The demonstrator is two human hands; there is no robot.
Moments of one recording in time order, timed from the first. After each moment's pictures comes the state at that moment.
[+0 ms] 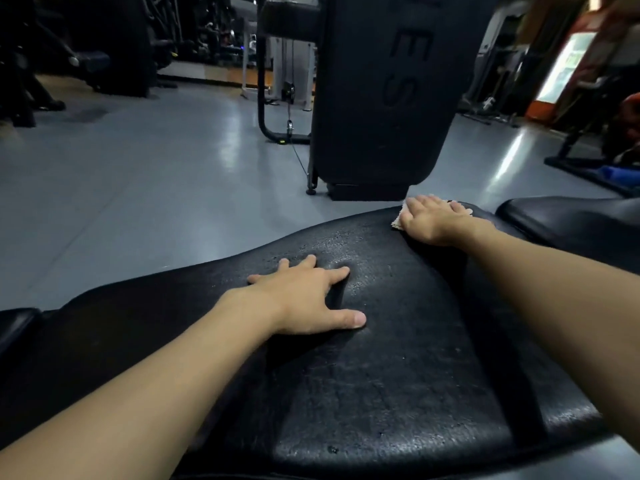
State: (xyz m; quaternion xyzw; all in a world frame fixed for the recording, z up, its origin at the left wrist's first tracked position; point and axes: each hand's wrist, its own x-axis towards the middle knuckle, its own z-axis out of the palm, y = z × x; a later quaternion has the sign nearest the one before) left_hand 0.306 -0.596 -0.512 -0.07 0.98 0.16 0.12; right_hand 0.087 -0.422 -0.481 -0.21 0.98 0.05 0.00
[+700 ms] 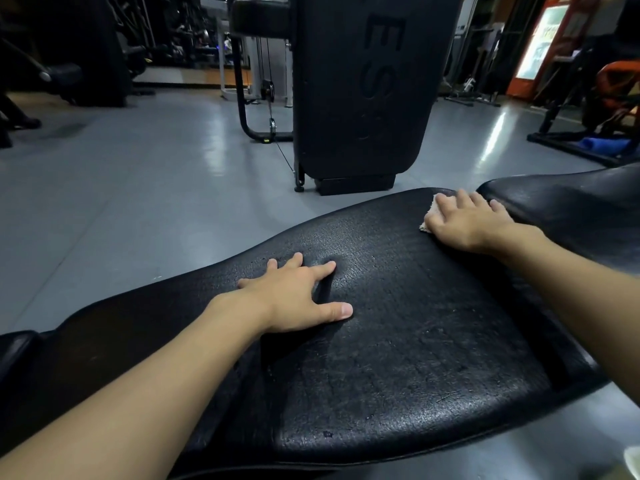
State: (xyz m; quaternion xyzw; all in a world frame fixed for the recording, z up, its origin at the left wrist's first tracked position) left_hand 0.307 -0.593 -0.513 -0.08 0.98 0.15 0.13; right_hand 0.117 -0.349 -0.477 -0.13 0.99 0.04 -0.02
